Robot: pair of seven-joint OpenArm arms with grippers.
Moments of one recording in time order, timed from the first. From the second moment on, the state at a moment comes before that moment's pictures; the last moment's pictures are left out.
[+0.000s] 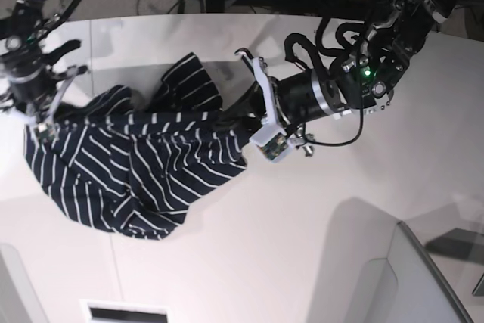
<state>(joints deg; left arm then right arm) 1.2 -29.6 31.2 107.5 -32.1 -18.3 35.0 -16.9 -5.3 27.1 114.1 -25.8 34.5 -41.7</state>
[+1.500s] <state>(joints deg) -4.9 -15.4 22.3 94.2 -29.8 -23.1 39.9 -17.3 -6.1 12.6 110.4 -10.2 40.1 -54.3</state>
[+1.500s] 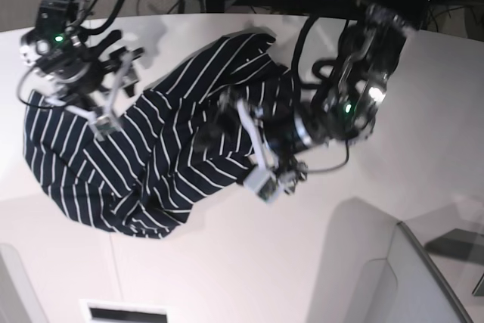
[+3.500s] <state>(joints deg) -30.2 0.2 36.8 45.7 -19.1 -15.4 22.7 -10.1 -5.8 -12.4 88.4 6.5 39.7 -60.0</state>
